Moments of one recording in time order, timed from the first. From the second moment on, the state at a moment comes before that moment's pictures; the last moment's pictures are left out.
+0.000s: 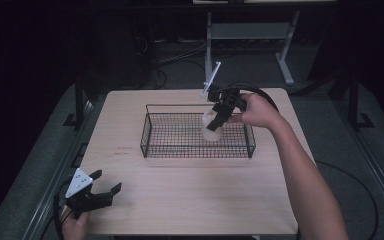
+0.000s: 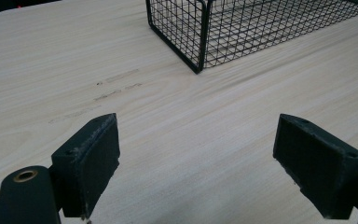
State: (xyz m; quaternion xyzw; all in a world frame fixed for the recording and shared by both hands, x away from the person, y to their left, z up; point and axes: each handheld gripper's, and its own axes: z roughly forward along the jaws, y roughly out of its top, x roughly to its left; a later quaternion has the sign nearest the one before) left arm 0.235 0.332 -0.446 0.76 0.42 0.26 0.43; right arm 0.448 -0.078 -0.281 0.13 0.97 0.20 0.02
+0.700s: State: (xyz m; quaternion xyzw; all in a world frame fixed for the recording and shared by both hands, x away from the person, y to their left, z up) left arm 0.234 0.333 -0.446 0.75 0.42 0.26 0.43; right arm 0.477 -0.075 -0.309 0.16 0.97 0.19 0.01
